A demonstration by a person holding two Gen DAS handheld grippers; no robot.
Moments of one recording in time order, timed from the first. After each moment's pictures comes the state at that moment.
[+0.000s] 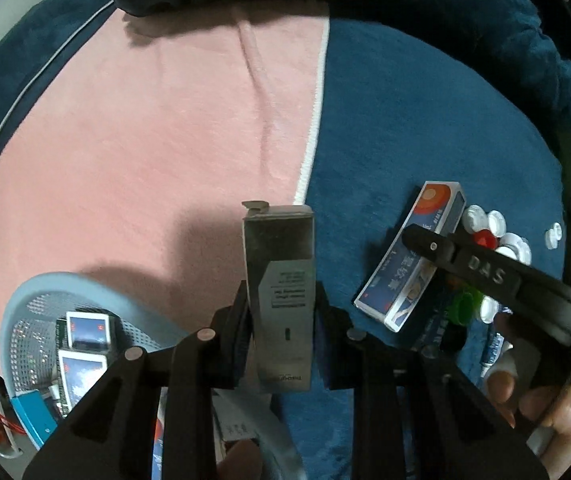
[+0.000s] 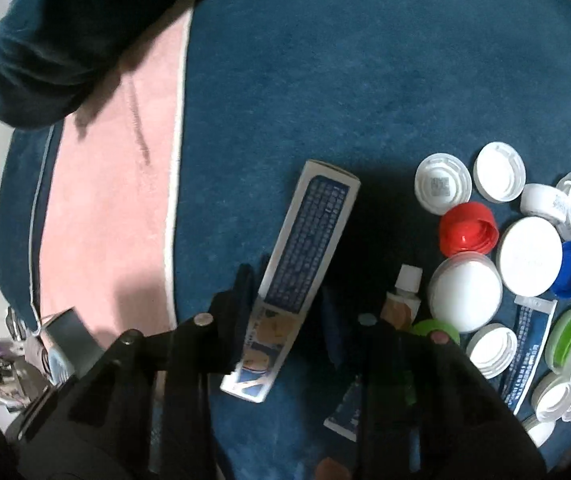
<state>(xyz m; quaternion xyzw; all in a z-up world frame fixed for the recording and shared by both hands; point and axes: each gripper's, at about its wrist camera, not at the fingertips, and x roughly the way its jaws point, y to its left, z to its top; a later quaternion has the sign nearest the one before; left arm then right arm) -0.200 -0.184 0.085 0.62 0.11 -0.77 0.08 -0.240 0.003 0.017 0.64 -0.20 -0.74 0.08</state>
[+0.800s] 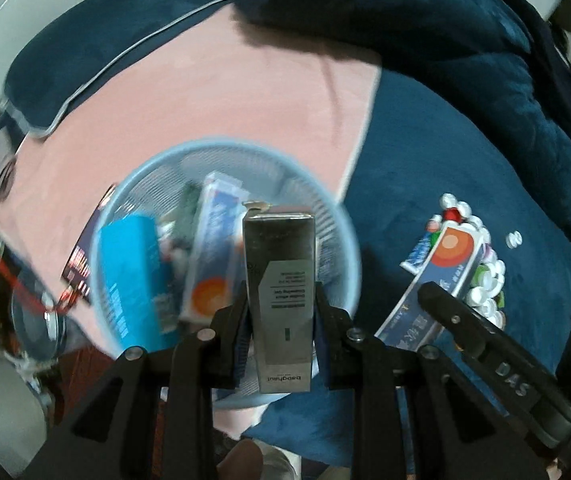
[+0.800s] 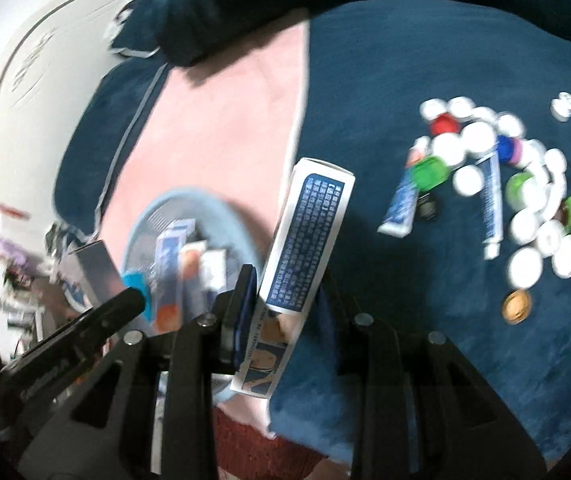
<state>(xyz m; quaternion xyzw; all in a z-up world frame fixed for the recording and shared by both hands) -0.029 -0.222 0.181 0.57 0.19 -0.78 0.16 -0.079 -0.038 0.137 0.60 -0.16 -0.76 0.19</state>
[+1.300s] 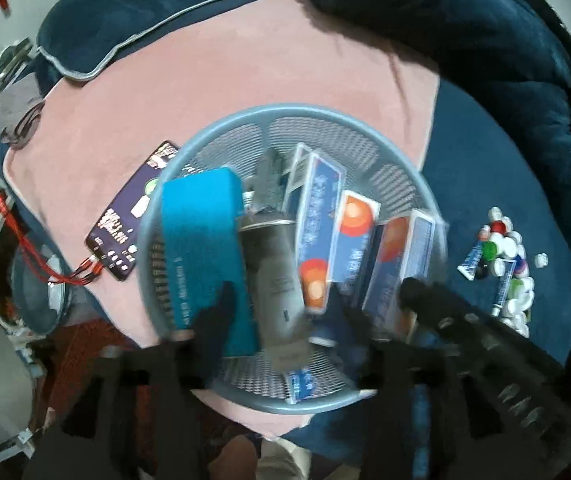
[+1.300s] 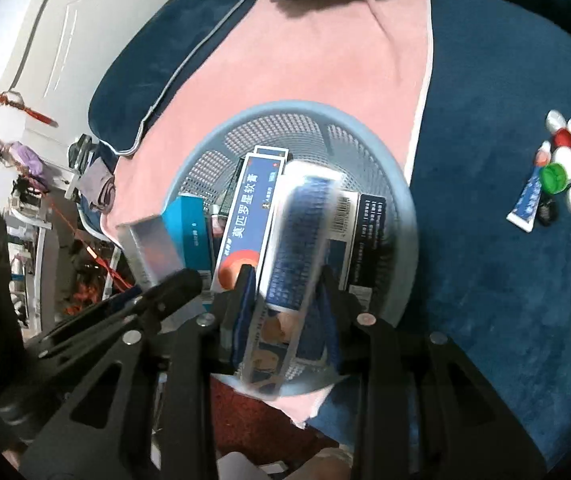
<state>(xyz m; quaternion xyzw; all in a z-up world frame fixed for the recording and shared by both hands) 0.011 -0.283 0.143 0.57 0.23 -0.76 0.20 -0.071 -0.133 0.114 0.62 -0.10 -0.73 0.27</state>
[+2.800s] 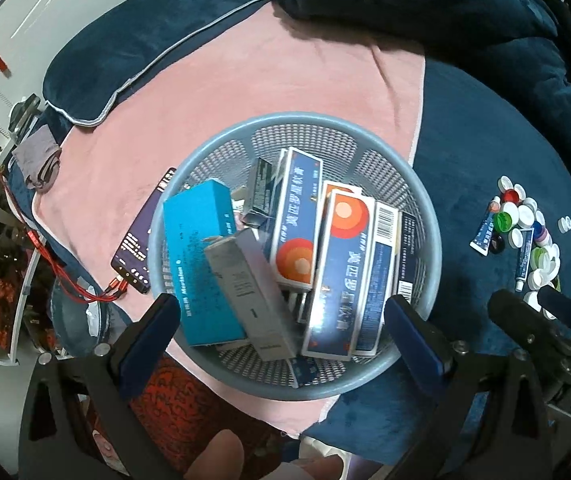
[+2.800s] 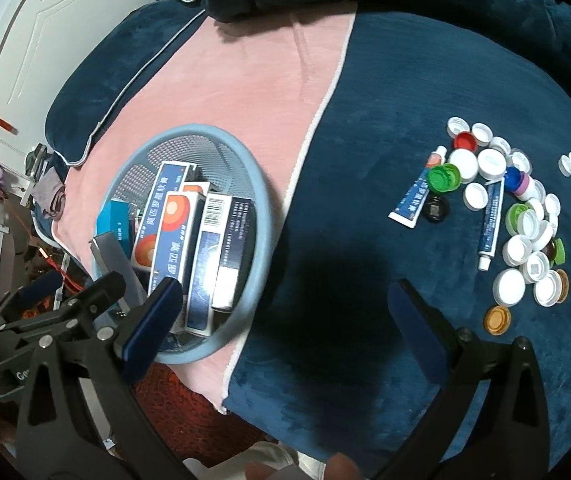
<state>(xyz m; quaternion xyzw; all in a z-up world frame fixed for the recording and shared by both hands) 0.000 -0.231 0.162 0.58 0.12 -0.78 0.21 -0.061 -0.056 0.135 0.60 -0.04 -0.78 0.20</state>
